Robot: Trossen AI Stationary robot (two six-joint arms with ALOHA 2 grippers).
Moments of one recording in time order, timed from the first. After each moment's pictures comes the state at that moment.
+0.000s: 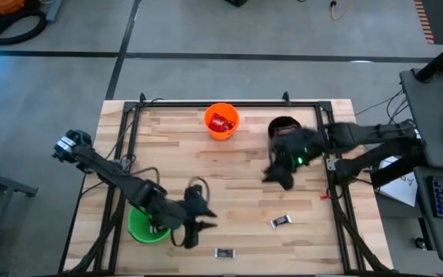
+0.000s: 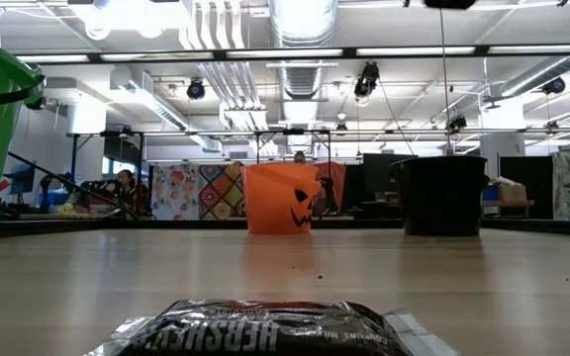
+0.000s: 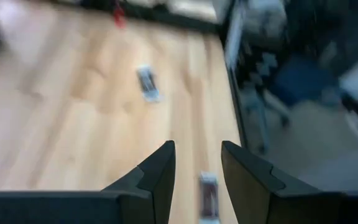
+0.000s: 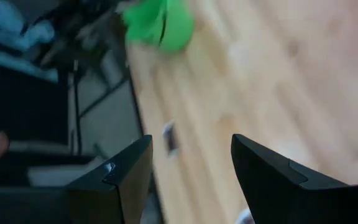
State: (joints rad) left arm -0.56 1.52 1.21 -0.25 -0.34 -0.53; right arm 0.12 1.24 1.35 -0.78 -0.22 0.75
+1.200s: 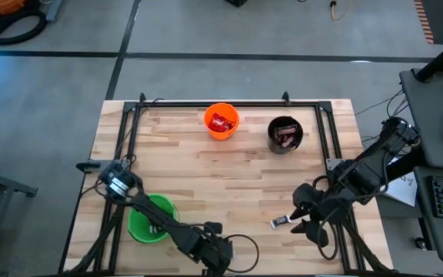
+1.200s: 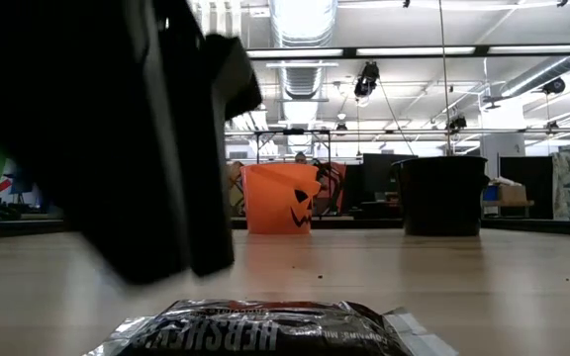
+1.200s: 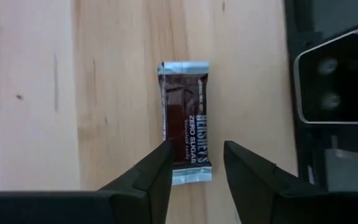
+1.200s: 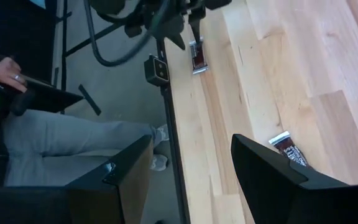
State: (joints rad) left arm -0.63 2.22 1.73 -0.64 -0.12 -0.56; right arm 0.71 1.25 1.30 -0.85 0.09 0.98
